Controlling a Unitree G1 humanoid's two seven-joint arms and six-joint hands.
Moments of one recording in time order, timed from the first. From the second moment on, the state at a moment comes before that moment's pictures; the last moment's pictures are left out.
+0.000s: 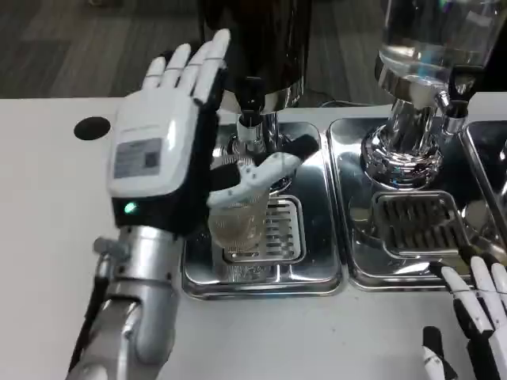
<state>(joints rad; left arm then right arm) -0.15 0.25 -0.32 -0.17 0.91 0.10 0.31 0.55 -0.42 0.20 -0.08 -0.95 -0.18 -0.68</state>
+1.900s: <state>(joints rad) -0.07 0.24 -0.37 -0.15 1.13 0.12 0.42 0.55 -0.41 0.20 -0.08 -0.96 -0.17 -0.68</state>
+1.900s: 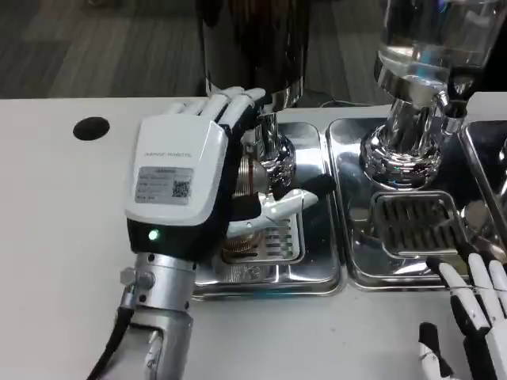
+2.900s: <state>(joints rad) -0.07 0.23 -0.38 -0.12 1.15 0.12 0.45 0.55 -0.41 0.21 -0.07 -0.96 -0.16 -0.68</state>
